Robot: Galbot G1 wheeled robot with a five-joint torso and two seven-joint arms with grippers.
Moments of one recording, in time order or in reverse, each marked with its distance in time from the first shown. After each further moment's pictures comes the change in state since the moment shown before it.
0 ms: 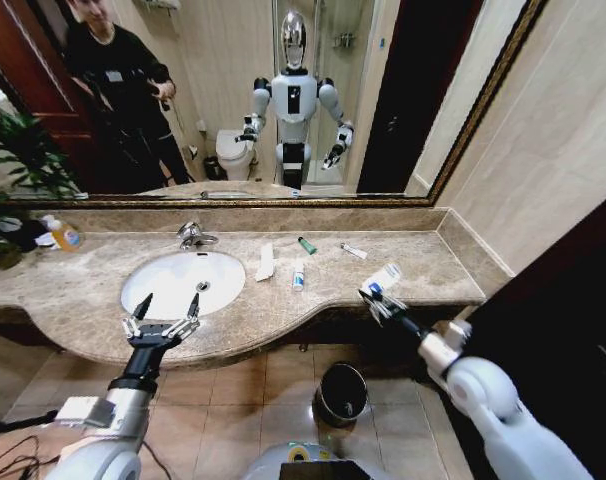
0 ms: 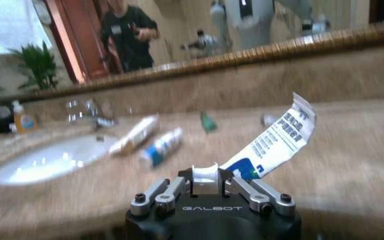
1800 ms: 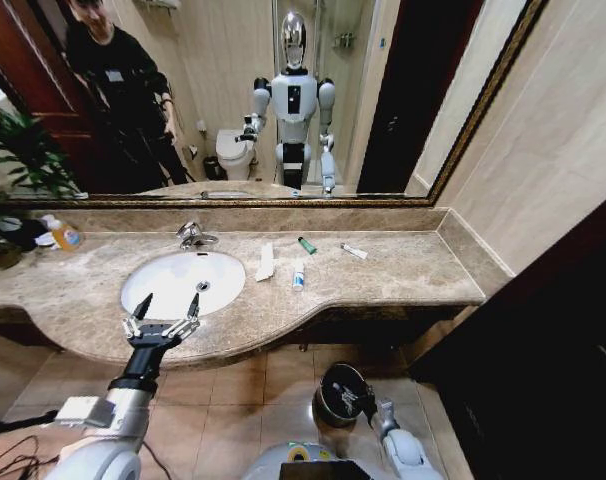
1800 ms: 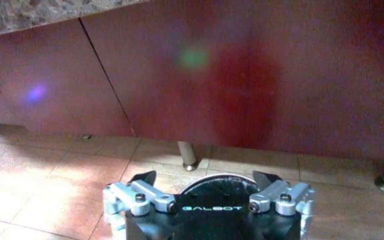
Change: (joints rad) left arm 0.000 0.000 0.000 0.000 0.000 0.000 0.000; right arm 0.291 0.374 -0.181 -0.923 -0.563 0.269 0.053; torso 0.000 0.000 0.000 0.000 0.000
